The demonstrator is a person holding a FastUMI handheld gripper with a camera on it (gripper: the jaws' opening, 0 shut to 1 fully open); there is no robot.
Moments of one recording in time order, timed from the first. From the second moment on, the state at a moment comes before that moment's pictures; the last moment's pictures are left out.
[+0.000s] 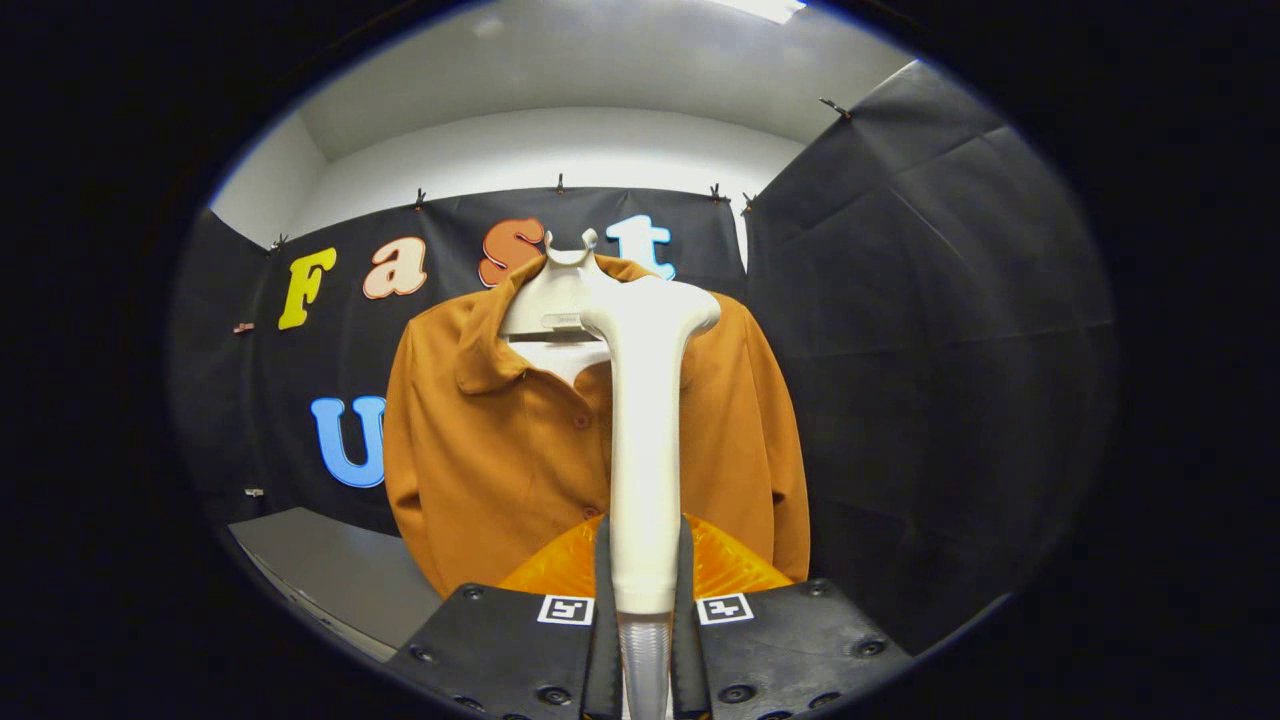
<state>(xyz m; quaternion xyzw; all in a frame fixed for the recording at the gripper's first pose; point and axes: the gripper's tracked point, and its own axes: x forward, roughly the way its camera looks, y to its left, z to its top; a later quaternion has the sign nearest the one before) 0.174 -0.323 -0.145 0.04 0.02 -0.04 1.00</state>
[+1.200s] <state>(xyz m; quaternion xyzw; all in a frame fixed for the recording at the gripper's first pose) 0.119 -0.333 -0.325 0.05 0.16 -0.05 0.98</state>
